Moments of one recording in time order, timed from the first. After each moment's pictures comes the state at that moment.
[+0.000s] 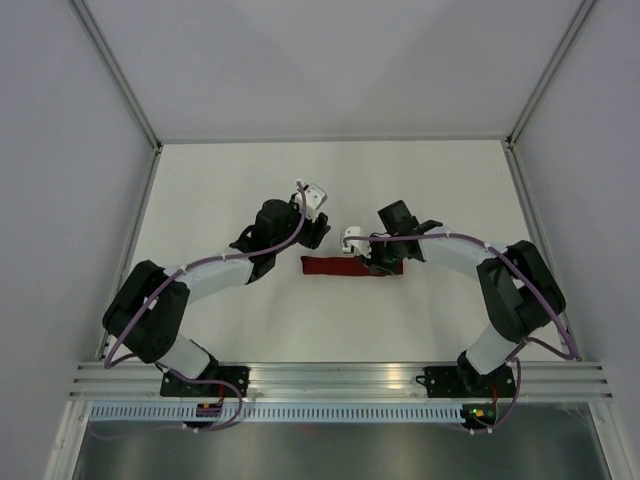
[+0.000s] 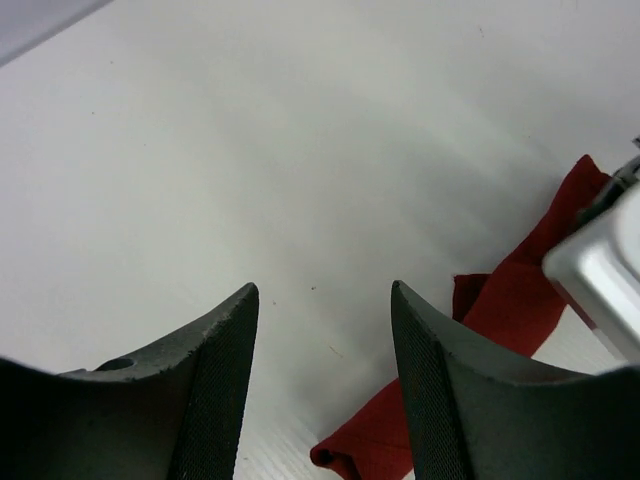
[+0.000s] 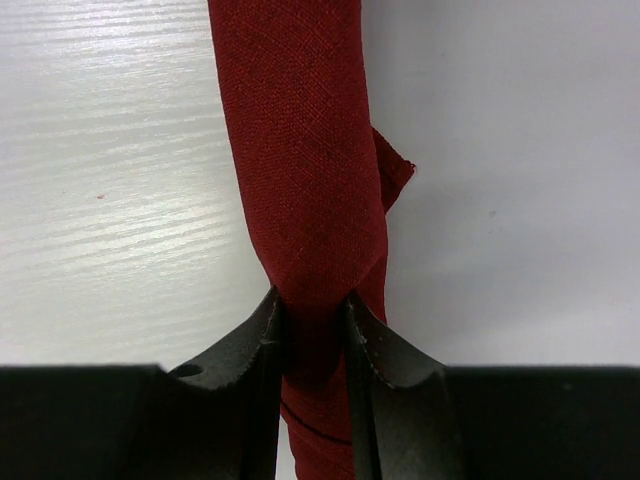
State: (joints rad) left arm -0.61 1.55 0.82 0.36 0.12 0.10; right arm 0.51 1.63 0.91 -0.36 -0.38 -0.87
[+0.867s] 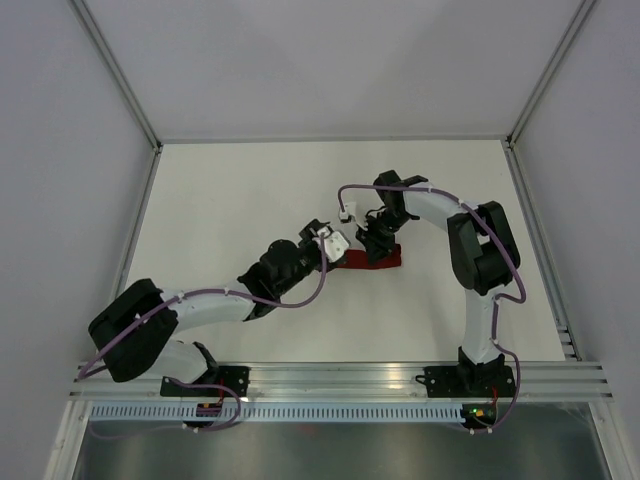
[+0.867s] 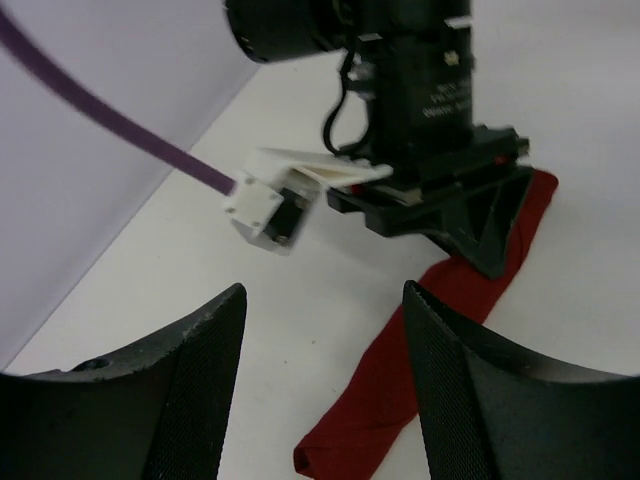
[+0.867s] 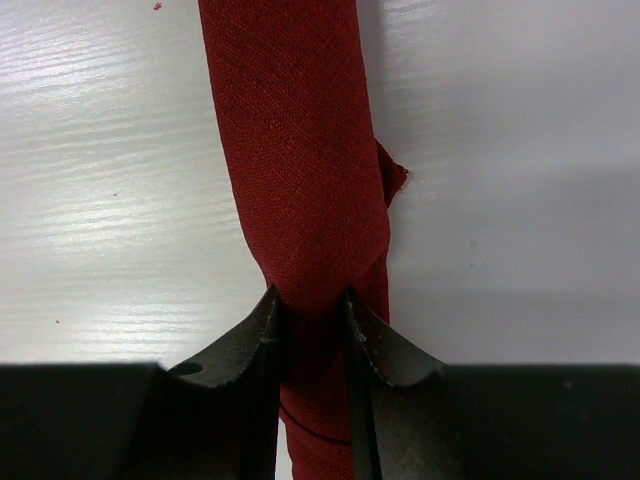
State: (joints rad) left arm -0.88 1.38 0.58 0.75 -0.10 0.42; right arm 0.39 2.05 1.45 -0.90 -0.58 -0.93
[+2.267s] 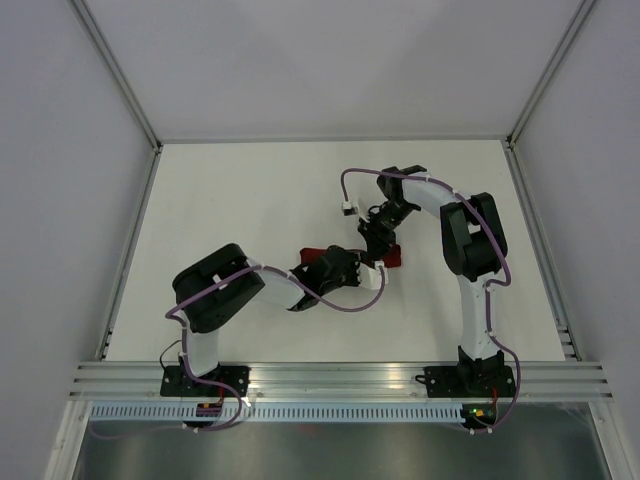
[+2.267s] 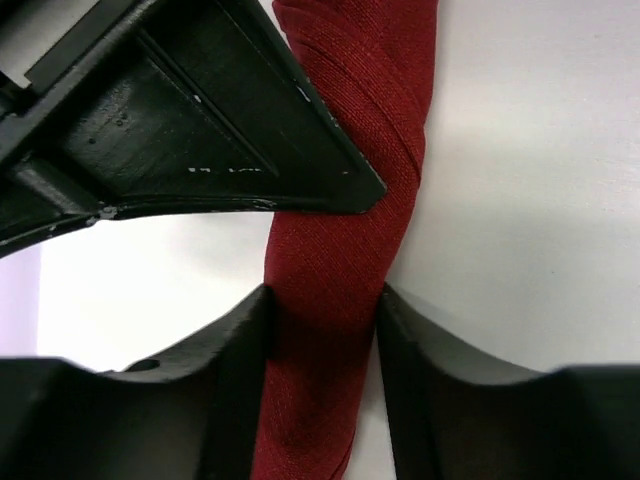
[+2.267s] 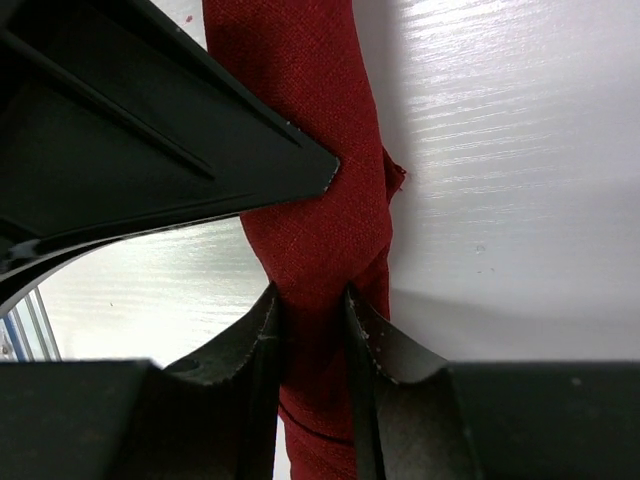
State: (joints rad) left arm -0.96 1.90 0.81 0.62 -0.10 0.80; right arm 0.34 2.20 1.65 -1.12 -0.70 -0.96
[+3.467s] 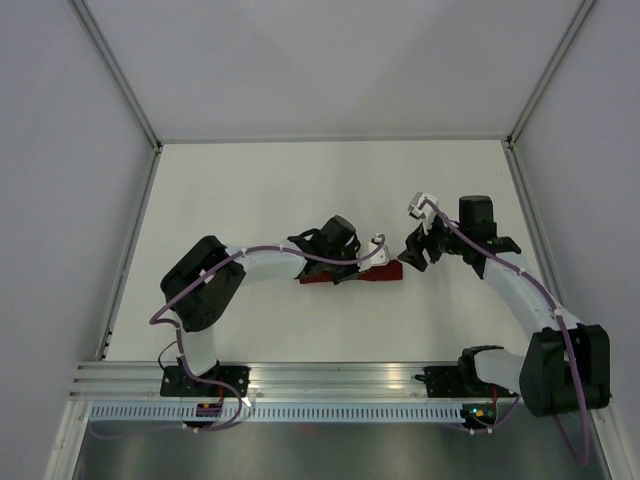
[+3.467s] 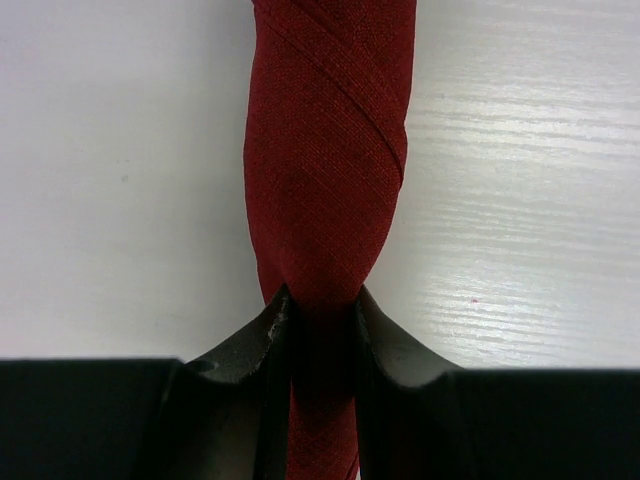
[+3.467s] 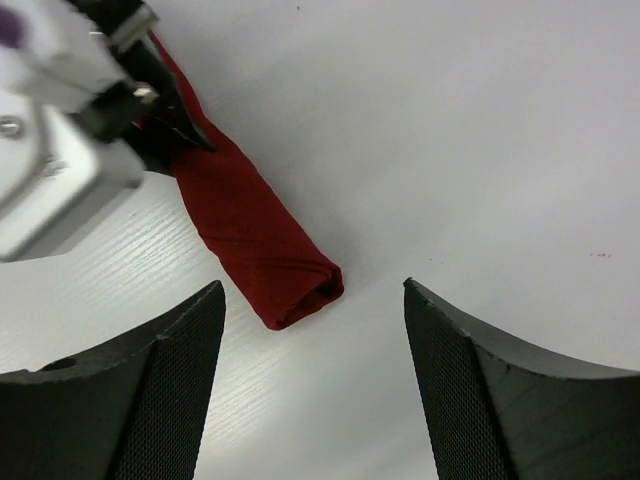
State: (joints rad) left arm -0.86 1.85 1.08 -0.08 0.27 0.55; right arm 0.11 1.25 0.78 -0.34 -0.72 -0.56
